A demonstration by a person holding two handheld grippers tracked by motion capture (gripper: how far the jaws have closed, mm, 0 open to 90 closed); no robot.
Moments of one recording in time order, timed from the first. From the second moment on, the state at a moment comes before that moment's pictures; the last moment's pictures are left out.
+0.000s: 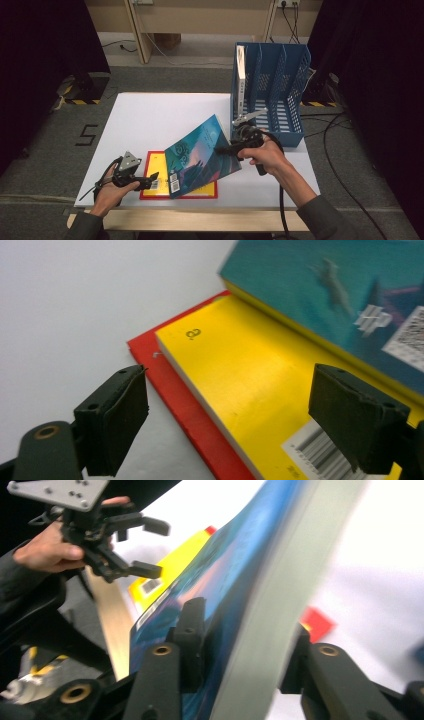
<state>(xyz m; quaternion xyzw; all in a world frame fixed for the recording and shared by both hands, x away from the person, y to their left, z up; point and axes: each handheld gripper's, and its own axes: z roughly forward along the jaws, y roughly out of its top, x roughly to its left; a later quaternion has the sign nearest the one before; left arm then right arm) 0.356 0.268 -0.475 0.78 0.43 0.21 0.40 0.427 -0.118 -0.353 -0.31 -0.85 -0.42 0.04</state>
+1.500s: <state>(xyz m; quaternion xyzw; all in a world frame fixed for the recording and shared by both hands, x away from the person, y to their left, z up) 0.380 0.315 -0.502 0.76 0.52 0.20 0.34 0.395 -0.175 -0.266 -0.32 -0.89 -0.30 -0.11</state>
